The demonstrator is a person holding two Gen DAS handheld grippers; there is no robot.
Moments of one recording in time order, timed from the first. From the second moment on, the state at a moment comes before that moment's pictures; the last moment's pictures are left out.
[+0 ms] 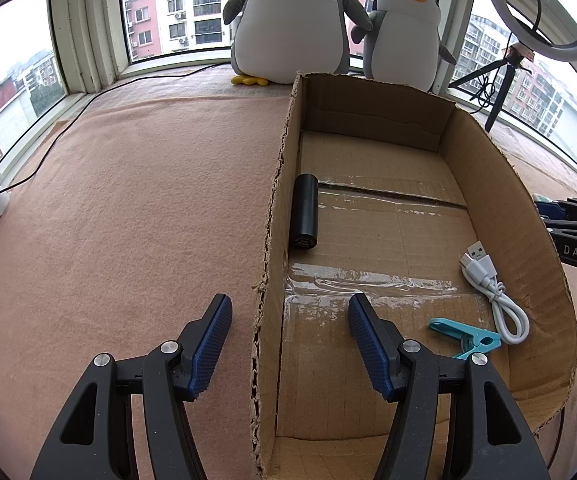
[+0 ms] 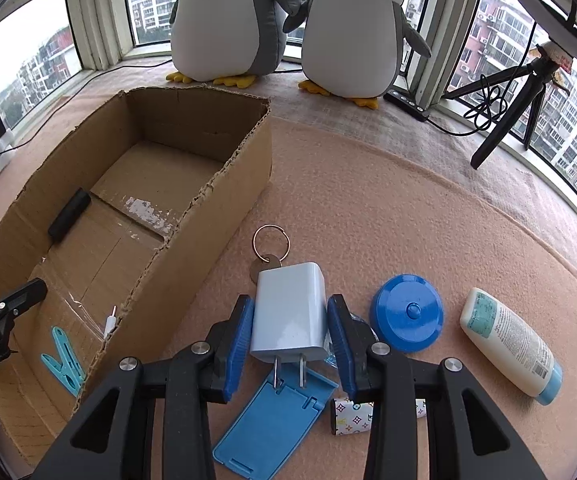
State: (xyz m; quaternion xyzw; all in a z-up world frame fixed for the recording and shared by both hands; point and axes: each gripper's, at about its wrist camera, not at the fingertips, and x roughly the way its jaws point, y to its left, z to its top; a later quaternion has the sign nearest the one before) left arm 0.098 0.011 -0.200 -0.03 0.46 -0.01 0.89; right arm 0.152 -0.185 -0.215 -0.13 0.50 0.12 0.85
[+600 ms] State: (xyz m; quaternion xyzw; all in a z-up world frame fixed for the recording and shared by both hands) left arm 0.098 0.011 -0.200 -0.03 0.46 -0.01 0.89; right arm 0.140 -0.200 -0.202 -0.08 0.50 0.11 0.86
